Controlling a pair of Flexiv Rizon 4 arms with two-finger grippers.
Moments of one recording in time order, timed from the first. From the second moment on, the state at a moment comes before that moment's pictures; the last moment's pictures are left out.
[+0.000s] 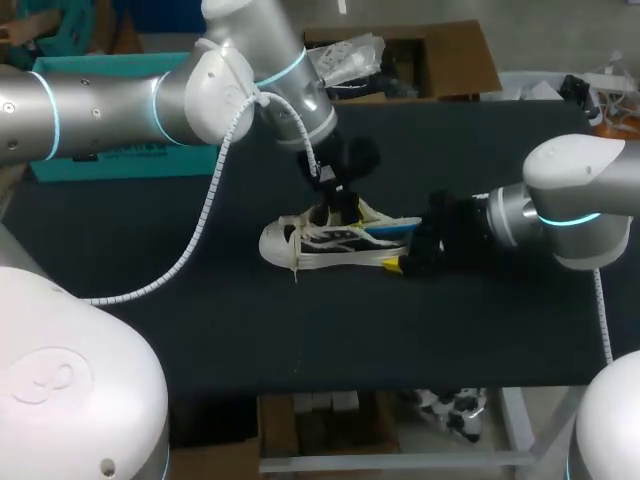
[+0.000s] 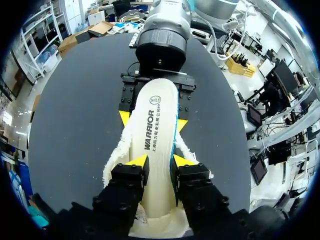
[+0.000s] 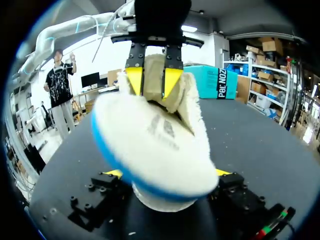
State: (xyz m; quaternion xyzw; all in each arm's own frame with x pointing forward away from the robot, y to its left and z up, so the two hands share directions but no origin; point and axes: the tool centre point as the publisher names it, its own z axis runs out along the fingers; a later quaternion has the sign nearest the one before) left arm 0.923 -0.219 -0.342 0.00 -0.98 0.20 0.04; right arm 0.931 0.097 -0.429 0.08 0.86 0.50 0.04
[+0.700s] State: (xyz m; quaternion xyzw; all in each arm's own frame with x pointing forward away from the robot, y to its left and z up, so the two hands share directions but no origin) left arm 0.902 -0.254 -0.339 -0.02 -0.98 0.18 -0.04; right arm 0.931 0.097 -0.429 0.08 0.86 0.50 0.04
